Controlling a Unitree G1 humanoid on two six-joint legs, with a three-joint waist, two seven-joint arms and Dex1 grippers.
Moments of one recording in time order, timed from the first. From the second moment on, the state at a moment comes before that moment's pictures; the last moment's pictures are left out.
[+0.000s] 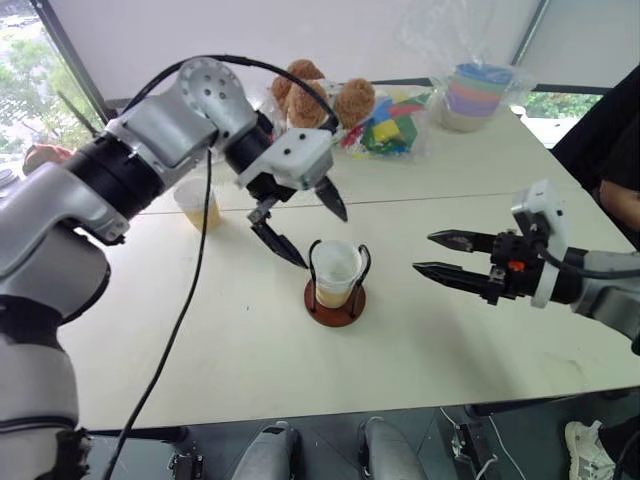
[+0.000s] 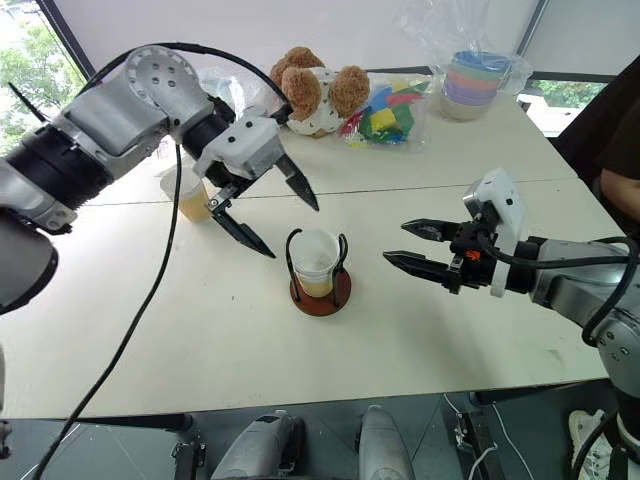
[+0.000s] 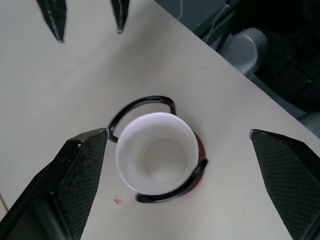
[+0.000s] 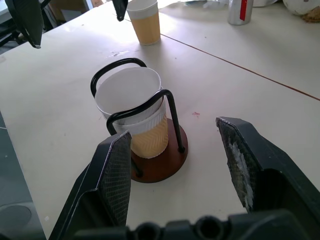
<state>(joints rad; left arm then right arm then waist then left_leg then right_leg) -1.61 0.76 -1.05 0.56 -0.74 -0.06 -1.61 -0.28 -0.96 -0.32 -0.57 0.89 0.90 0.75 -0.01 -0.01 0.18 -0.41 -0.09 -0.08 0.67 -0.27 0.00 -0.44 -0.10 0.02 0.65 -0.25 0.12</state>
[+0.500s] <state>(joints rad) -1.37 0.96 -0.55 1.09 -0.23 -0.19 -1.38 -0.59 -0.94 -0.21 -0.48 0.99 0.84 0.86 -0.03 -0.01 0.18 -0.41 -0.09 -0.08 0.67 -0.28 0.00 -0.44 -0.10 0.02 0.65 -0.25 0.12</state>
